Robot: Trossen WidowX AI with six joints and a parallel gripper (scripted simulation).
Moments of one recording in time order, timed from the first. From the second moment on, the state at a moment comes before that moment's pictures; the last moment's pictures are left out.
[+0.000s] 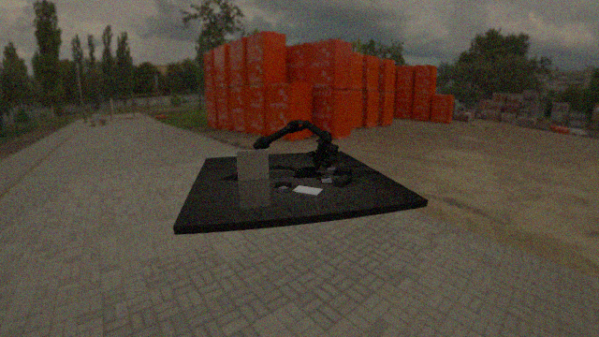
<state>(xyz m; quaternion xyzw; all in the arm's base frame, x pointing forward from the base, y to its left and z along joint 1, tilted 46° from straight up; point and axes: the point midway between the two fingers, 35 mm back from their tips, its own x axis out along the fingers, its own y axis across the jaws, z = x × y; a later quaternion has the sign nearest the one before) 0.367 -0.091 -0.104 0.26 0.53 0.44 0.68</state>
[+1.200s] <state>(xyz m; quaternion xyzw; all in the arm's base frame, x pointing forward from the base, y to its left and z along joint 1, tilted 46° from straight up) 0.370 -0.064 -0.126 0.26 0.53 0.45 0.67</state>
